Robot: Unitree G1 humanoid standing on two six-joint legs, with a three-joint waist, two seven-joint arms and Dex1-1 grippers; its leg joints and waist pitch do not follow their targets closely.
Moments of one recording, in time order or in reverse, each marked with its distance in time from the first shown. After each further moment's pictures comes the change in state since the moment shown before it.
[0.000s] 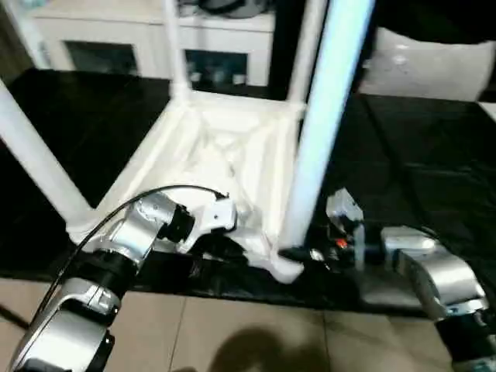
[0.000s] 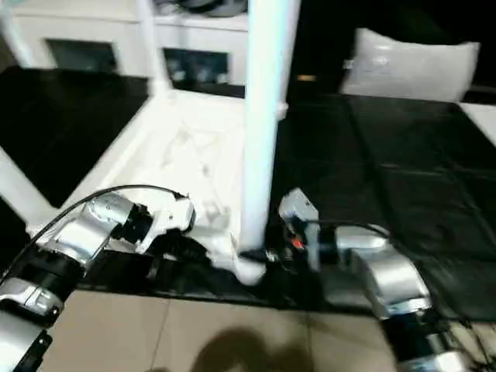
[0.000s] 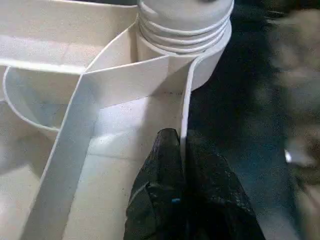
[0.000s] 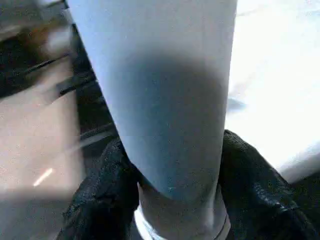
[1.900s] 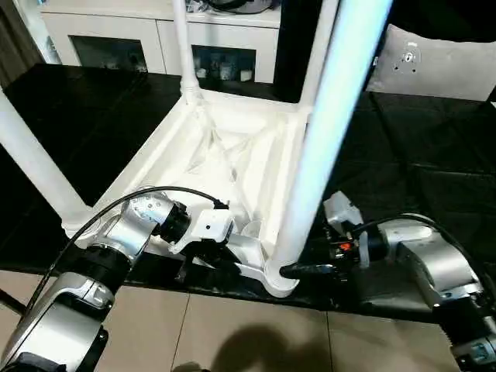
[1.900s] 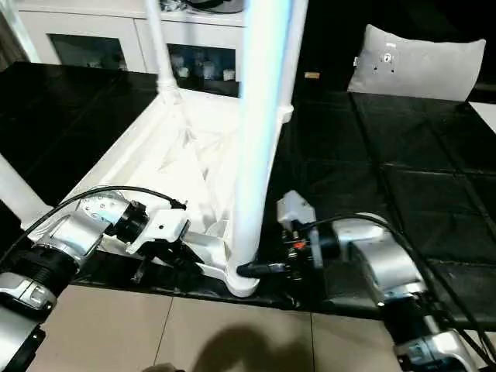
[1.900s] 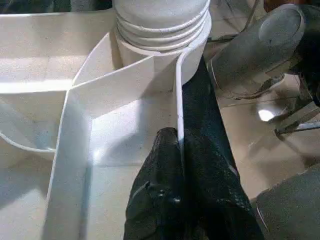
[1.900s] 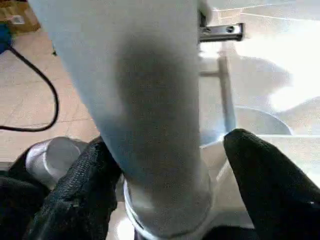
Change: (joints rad) left arm -0.028 0.091 -0.090 0.062 -0.038 -0.350 -0.290; right arm -0.077 -0.183 0.133 0.095 0.045 -0.199 0.489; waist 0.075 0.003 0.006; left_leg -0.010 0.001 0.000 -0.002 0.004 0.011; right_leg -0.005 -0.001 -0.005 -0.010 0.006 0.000
